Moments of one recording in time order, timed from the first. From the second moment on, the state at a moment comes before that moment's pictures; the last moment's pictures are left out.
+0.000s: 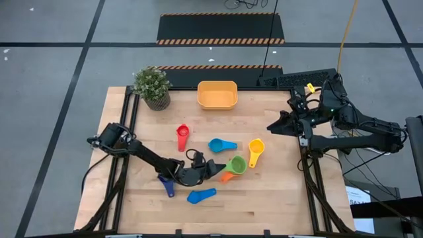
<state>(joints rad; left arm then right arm) -0.40 1.94 0.94 0.66 -0.63 -1.71 -0.18 0.66 0.88 -0.30 -0.47 0.90</state>
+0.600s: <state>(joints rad) -0.55 1.94 0.94 0.45 -0.45 -1.79 -0.18 0.66 0.88 -0.38 -0.44 0.92</state>
